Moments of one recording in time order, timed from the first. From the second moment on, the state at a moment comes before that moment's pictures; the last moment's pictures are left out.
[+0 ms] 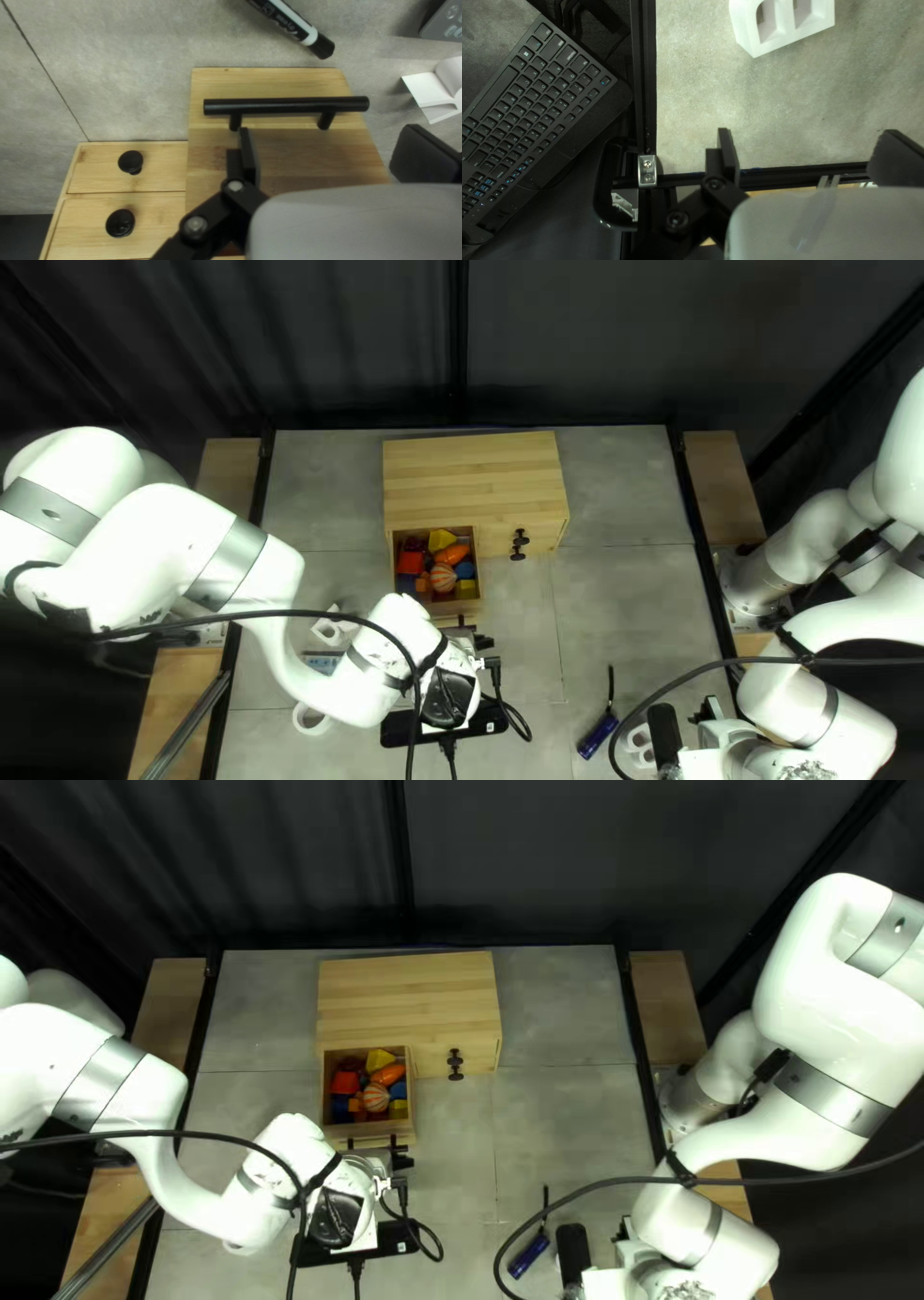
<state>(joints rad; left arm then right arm) -0.59 0.31 0.15 1.24 0.36 1.23 0.90 0.50 -0.04 0.46 0.80 -0.01 1.03 0.90</state>
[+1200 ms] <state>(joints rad) -0.59 0.29 0.18 1.20 0.42 1.23 0.83 0.50 -0.04 0.46 0.80 -0.01 1.03 0.90</state>
